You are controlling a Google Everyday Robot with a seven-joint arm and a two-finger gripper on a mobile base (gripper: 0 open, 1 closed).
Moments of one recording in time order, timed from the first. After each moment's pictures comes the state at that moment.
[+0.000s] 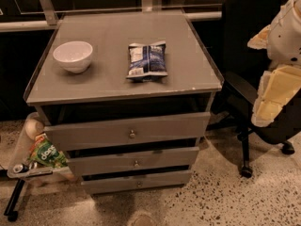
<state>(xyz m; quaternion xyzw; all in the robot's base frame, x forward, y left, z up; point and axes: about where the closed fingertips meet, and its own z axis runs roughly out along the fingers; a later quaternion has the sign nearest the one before) 0.438 -0.217 0.976 -0.60 0.78 -0.03 0.16</state>
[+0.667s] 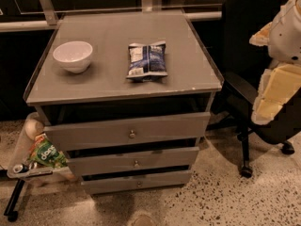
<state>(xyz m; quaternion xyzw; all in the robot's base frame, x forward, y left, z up) 0.441 -0.218 0.980 -0.60 0.78 -0.05 0.17</state>
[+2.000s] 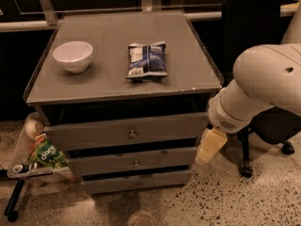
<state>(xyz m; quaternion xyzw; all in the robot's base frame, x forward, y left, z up) 0.471 -0.171 0.786 -0.55 0.82 0.00 0.17</state>
